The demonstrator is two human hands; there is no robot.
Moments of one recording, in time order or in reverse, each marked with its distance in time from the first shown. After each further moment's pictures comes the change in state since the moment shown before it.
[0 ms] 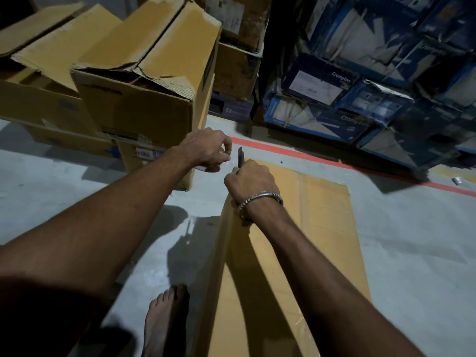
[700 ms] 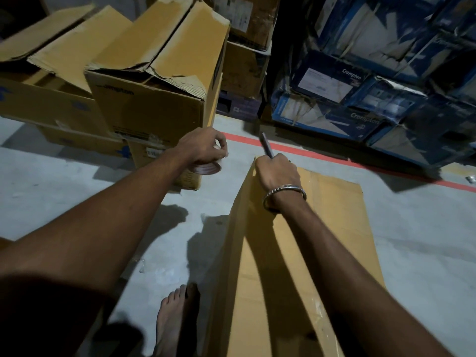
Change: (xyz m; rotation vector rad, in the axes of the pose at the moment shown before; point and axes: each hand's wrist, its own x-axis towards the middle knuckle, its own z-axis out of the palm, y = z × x) left_hand -0.016 -0.035 -0.002 -0.240 0.043 -0.092; right_hand 0.036 0.023 0.003 0.172 0.116 0.127
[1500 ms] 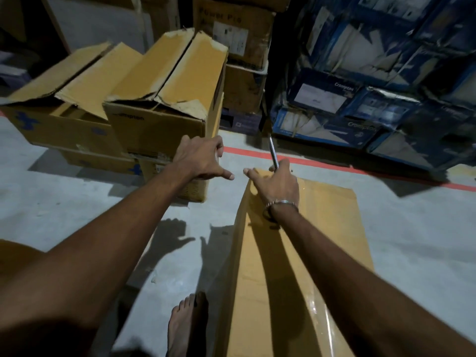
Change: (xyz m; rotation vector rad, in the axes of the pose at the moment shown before) left_hand -0.033 0.029 -0.029 0.360 0.120 -0.008; right_hand 0.001 0.022 0.003 0.066 0.170 -0.118
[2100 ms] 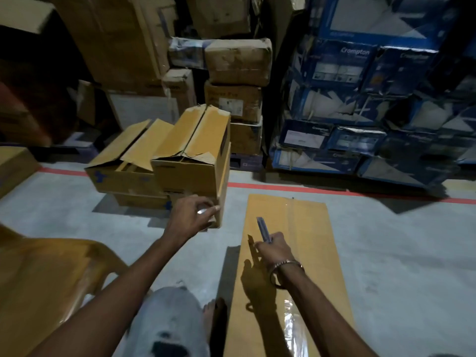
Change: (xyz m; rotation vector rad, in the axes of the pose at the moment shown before) left_hand -0.212 0.055 -0.094 -0.472 0.295 -0.056; right_hand -0.168 0.031 -0.119 0.272 -0.499 0.278
